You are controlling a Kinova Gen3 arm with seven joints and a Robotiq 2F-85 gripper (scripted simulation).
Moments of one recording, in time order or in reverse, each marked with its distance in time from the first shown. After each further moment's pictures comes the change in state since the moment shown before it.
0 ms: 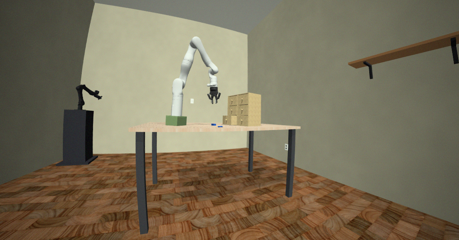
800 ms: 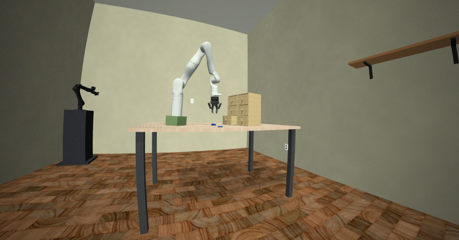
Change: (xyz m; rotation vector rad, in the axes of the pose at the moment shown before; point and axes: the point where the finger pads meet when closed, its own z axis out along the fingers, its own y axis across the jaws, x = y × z) arm -0.008 0.001 0.093 -0.030 -0.024 -0.651
